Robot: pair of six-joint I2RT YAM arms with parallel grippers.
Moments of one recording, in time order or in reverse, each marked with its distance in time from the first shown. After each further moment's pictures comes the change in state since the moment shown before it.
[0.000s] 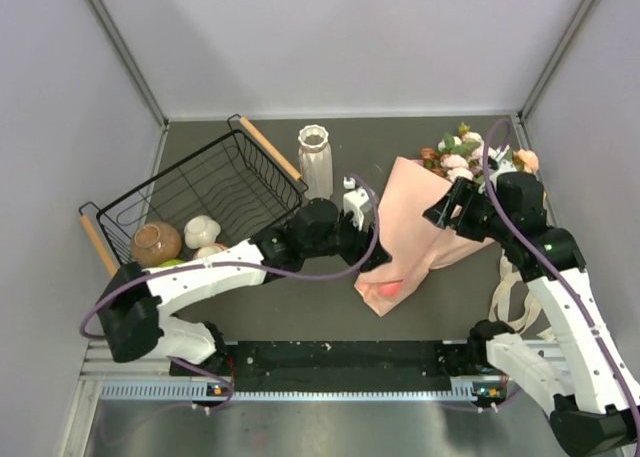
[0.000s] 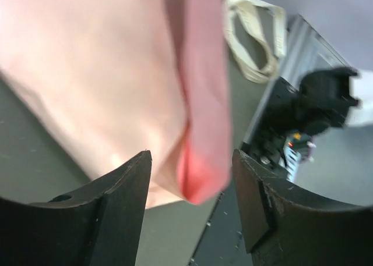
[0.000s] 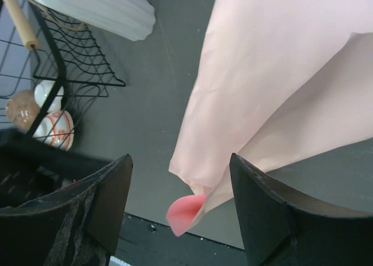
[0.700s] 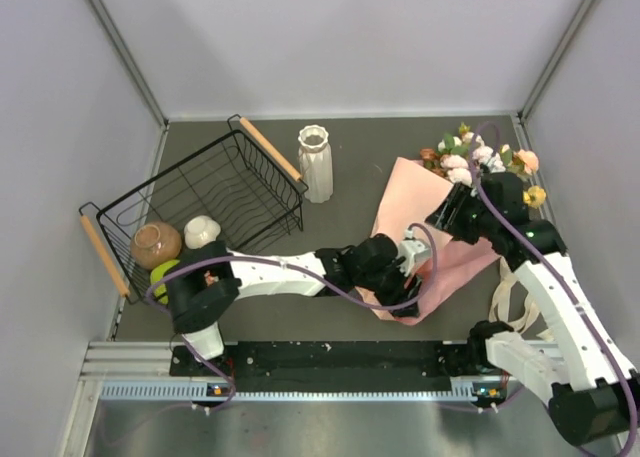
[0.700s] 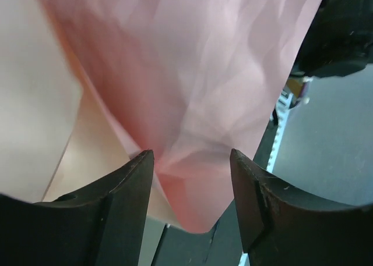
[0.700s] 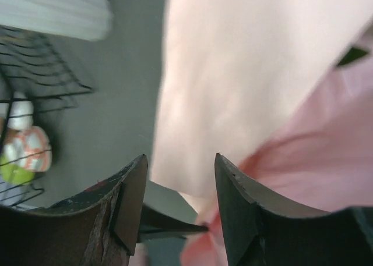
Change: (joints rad) left arm -0.146 0.443 0.170 0.034 0.131 -0.065; right arm 0.001 0.053 0.007 0.021 0.048 0.055
